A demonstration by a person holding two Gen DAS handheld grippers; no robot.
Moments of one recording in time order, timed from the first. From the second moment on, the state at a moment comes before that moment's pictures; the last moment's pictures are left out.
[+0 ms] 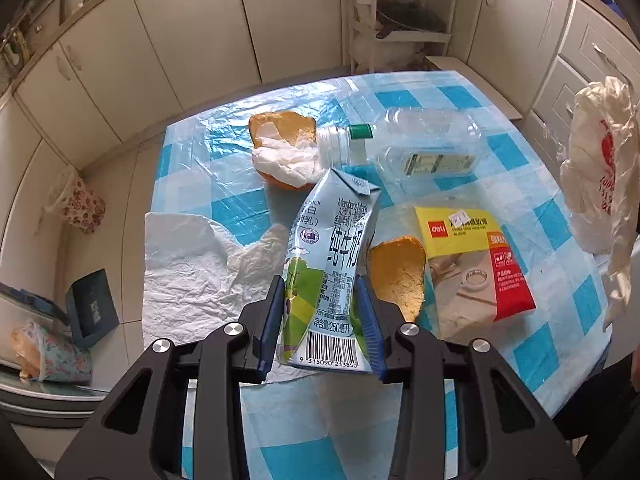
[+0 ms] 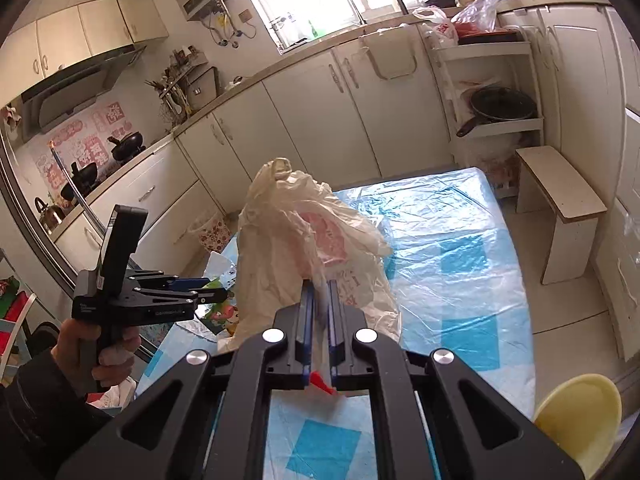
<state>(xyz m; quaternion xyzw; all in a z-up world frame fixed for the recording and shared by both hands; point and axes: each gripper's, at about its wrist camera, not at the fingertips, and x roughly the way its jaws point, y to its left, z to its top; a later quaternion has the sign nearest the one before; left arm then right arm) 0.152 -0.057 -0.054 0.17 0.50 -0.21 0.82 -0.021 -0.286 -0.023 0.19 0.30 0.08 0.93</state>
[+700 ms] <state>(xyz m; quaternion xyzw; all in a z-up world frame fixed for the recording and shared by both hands) 0.158 -0.042 -0.039 0.08 0.50 -0.17 0.85 -0.055 -0.284 -0.035 0.15 0.34 0.08 0.92</state>
